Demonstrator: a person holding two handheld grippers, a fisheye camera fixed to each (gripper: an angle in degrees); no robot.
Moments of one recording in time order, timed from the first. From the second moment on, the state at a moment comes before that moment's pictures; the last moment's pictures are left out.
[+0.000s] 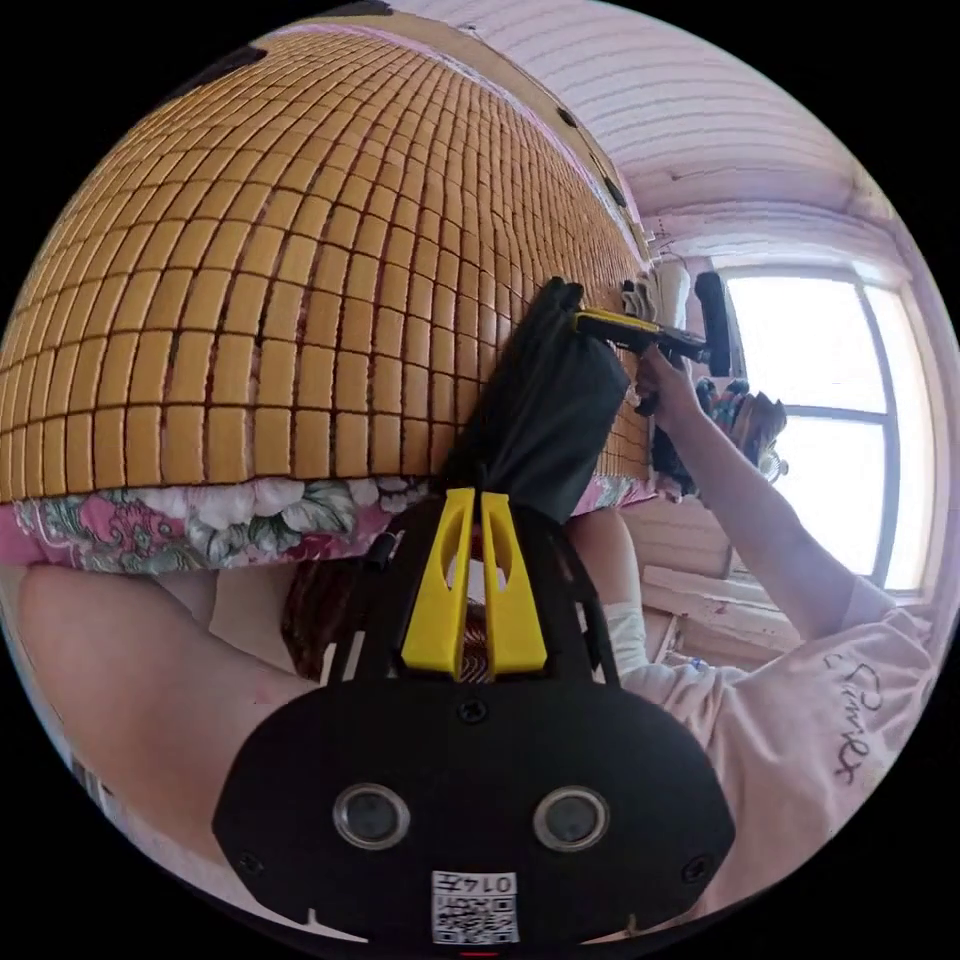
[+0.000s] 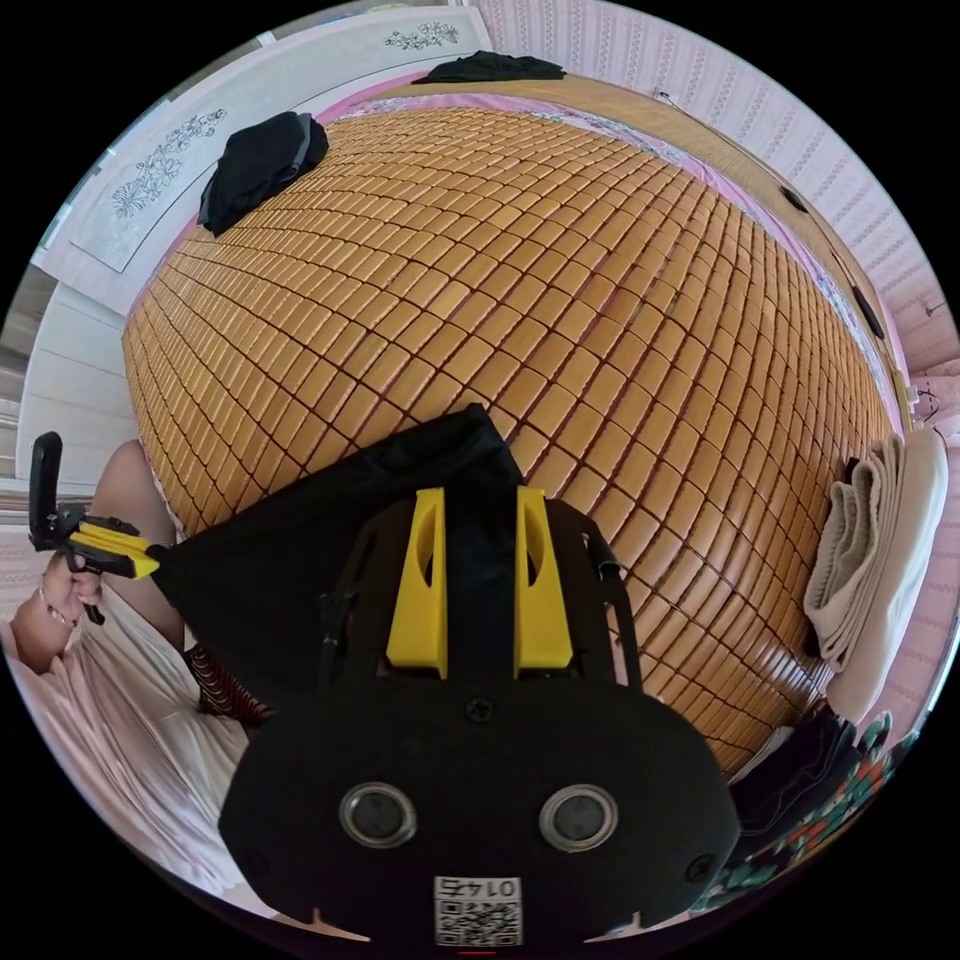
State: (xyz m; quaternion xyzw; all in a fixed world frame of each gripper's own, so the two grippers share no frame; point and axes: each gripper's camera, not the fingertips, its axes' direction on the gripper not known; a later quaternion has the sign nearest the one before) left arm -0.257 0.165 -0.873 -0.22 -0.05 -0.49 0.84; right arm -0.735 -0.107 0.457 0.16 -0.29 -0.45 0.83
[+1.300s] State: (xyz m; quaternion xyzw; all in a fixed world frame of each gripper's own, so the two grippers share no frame) left arm -0.090 0.060 -0.711 -0.34 -0.21 -0.22 0.89; right arm -0.498 0.069 0.341 0.33 -0.39 -0.40 0.76
